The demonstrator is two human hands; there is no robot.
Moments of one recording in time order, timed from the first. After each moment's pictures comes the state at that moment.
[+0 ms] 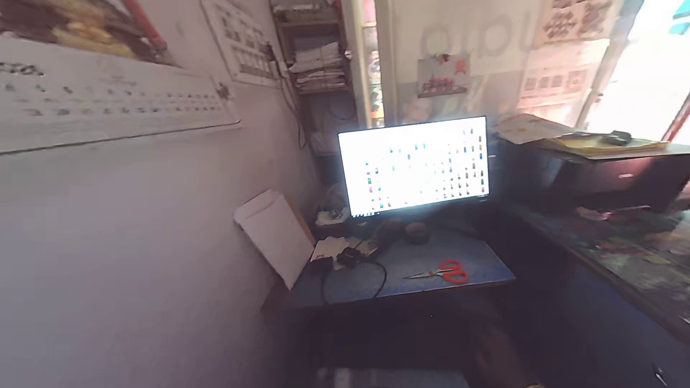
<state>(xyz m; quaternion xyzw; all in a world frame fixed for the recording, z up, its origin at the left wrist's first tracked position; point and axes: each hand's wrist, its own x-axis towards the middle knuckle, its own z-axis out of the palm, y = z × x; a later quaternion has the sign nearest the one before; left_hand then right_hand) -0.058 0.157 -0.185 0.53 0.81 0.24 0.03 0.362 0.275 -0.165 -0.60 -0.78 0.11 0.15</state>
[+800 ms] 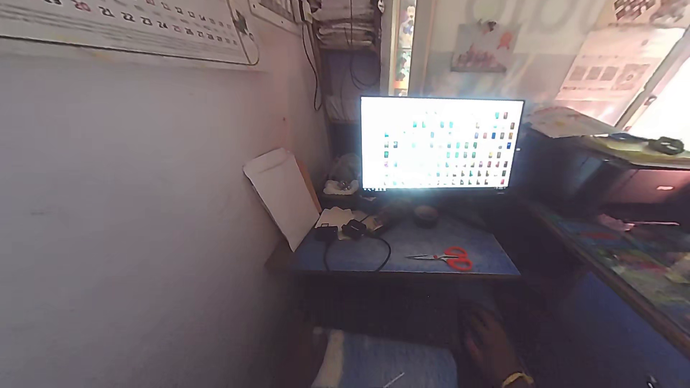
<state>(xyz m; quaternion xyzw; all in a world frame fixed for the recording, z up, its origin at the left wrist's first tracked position) -0.075 0.163 -0.217 0.56 0.79 0.23 0.03 0.367 0.276 -0.195 -0.53 -0.80 0.00 0.27</state>
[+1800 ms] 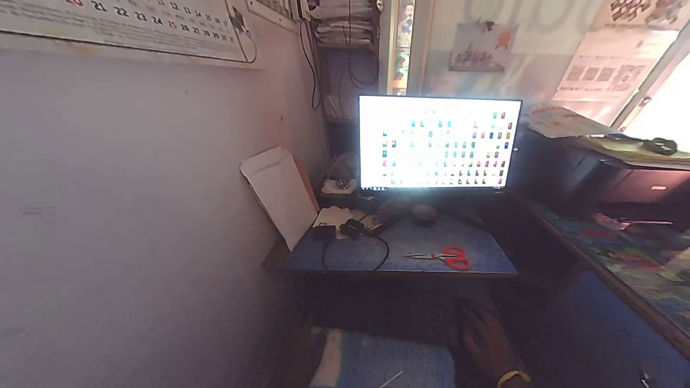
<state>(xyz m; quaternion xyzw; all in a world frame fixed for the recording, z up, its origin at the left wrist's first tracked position) -0.080 0.164 -0.228 0.57 0.79 0.25 0.02 0.369 0.281 -0.199 -0.55 -0.79 -0.03 0.26</state>
